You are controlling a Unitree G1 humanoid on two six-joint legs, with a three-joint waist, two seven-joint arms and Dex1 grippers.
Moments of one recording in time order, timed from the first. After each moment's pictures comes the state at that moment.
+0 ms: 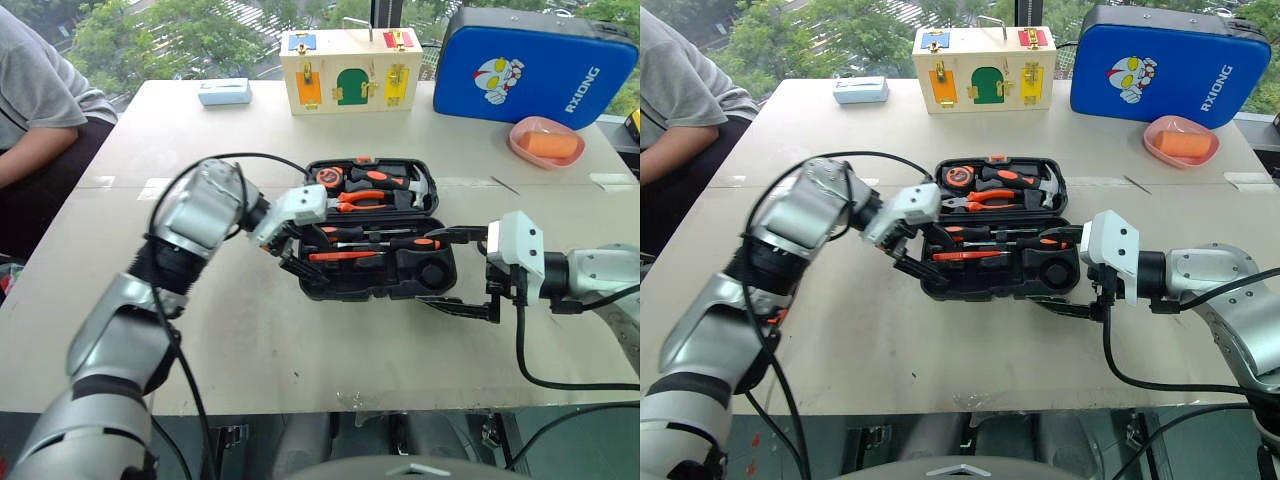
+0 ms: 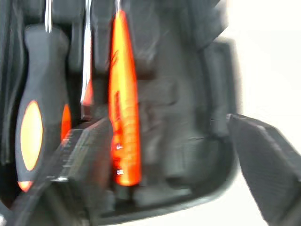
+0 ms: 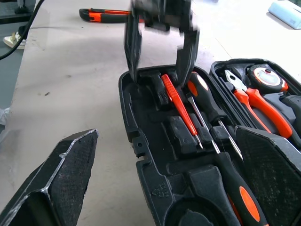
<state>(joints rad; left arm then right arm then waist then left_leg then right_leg) -0.92 0.78 -0.39 0.19 -0.17 0.60 -1.60 -0.27 -0.84 -0.01 -0.58 0.54 0.55 0.98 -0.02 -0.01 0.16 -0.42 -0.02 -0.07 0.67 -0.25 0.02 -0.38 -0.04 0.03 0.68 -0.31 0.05</state>
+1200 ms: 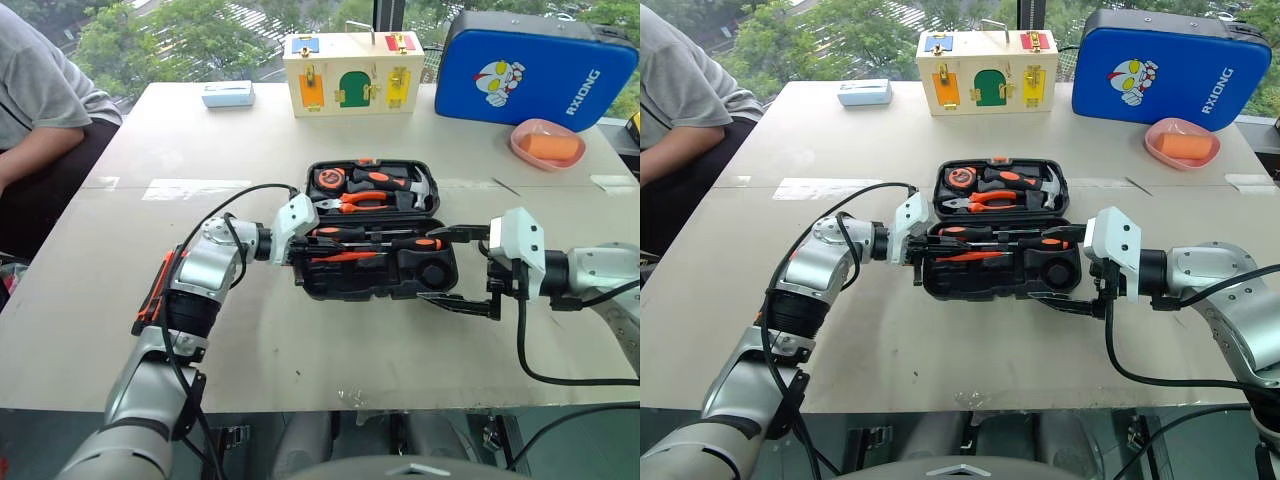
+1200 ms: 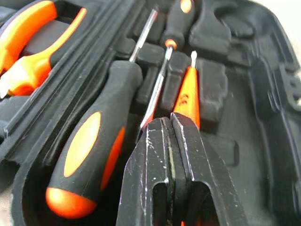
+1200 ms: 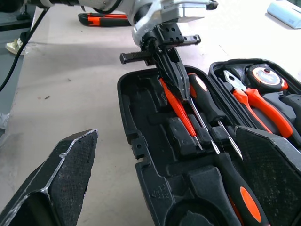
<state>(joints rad) -0.65 0.56 -0.21 0.33 -0.16 0.27 -1.24 -0.27 -0.84 -0.01 -0.54 0.55 0.54 0.99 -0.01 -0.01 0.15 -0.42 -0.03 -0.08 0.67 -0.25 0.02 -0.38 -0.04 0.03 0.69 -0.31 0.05</state>
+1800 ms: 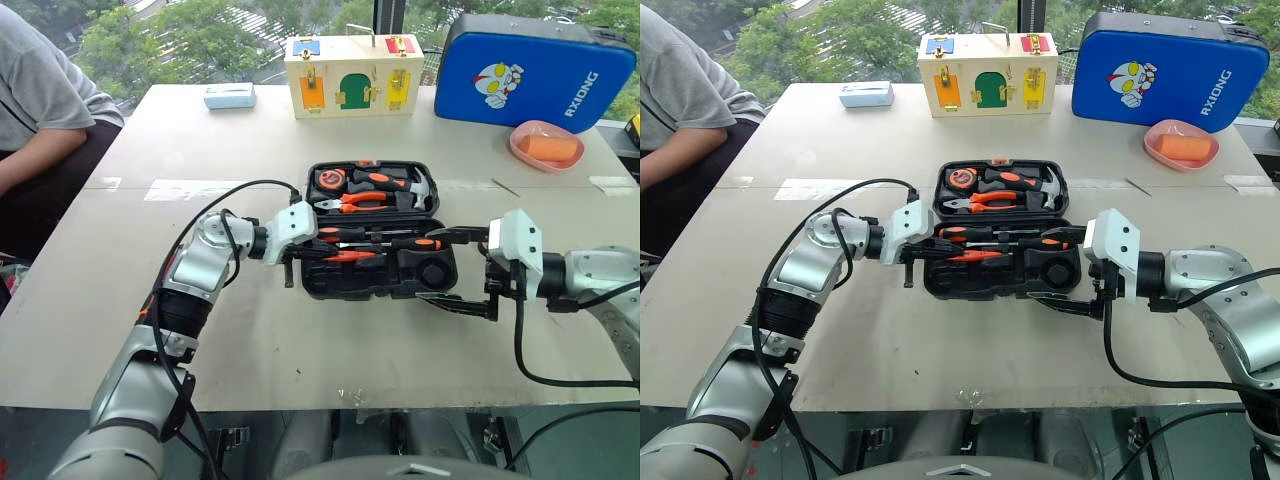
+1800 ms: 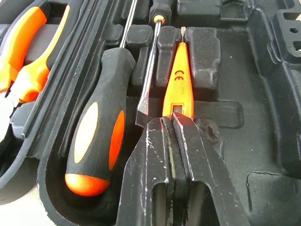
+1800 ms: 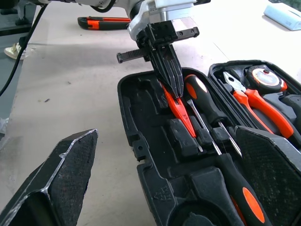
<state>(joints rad) -0.64 0.60 -0.24 0.32 -0.10 0.14 -1.24 -0.26 -0.81 -0.01 -0.53 0.53 0.52 0.99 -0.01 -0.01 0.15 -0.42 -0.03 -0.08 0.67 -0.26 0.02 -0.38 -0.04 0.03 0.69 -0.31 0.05</state>
